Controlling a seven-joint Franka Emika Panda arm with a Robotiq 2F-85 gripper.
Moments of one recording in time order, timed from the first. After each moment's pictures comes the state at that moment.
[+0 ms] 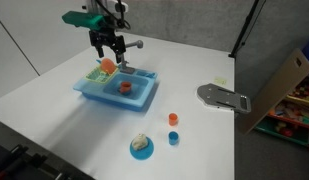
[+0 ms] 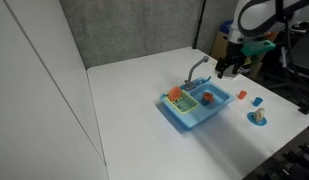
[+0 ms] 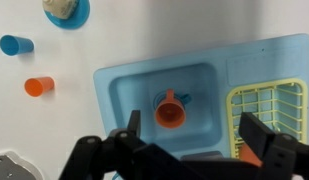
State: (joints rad) arm -0.02 0.34 -0.03 -1.98 -0.02 2.21 0.09
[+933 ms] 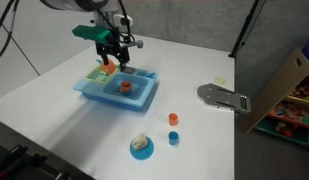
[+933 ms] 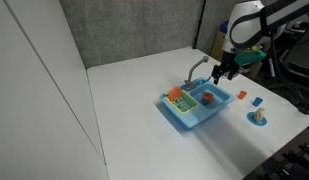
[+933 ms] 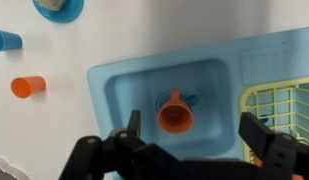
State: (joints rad) arm -0.02 0.44 -0.03 -1.94 -0.02 2.27 0.09
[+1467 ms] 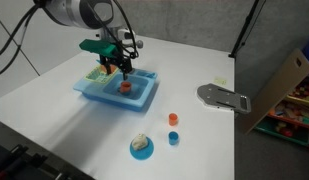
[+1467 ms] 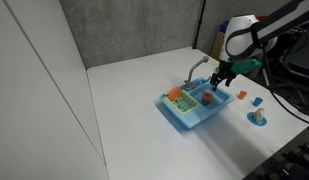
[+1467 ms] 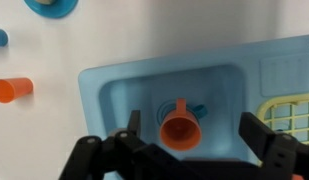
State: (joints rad) arm -0.03 0.53 -0.03 -1.93 -0.02 2.34 0.05
